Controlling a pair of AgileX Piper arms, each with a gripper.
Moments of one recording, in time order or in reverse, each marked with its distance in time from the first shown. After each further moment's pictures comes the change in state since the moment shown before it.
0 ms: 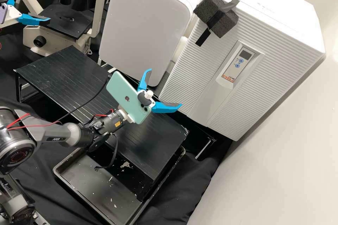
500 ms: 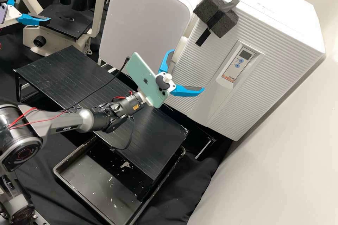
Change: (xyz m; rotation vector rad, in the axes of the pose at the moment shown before) left arm 0.000 0.000 0.000 0.000 0.000 0.000; right arm 0.052 0.037 -0.034 0.021 0.025 0.125
